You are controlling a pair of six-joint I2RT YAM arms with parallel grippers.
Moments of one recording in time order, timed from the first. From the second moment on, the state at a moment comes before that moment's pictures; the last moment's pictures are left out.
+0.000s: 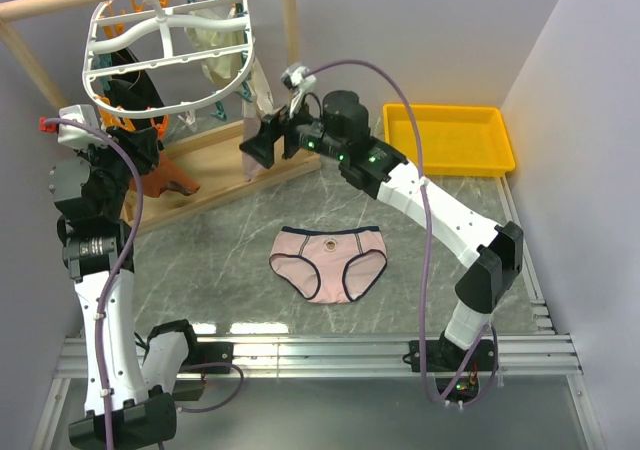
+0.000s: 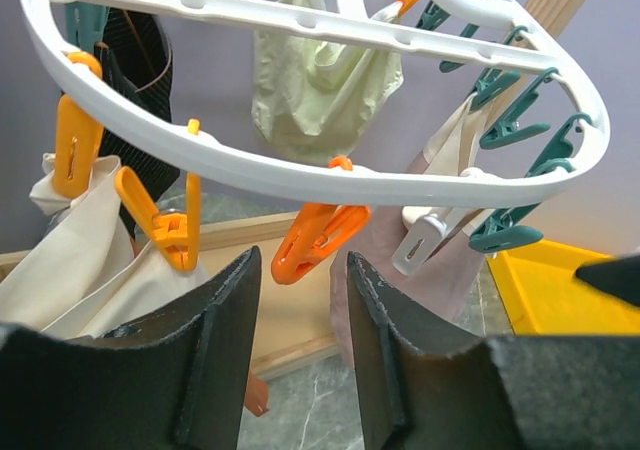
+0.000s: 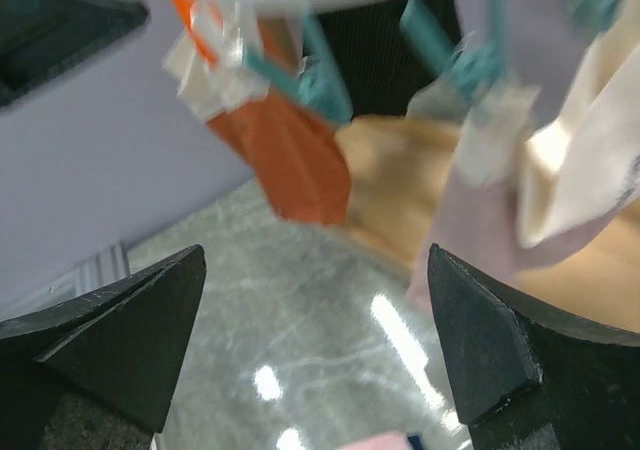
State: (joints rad) left arm 0.26 0.84 1.12 -0.17 0.28 -0.35; right arm 0.78 1.73 1.78 -0.08 -0.32 0.21
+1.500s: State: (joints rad) left arm 0.20 0.91 1.08 -0.03 0.25 -0.34; right arm 1.04 1.95 1.81 0.33 -0.14 0.24
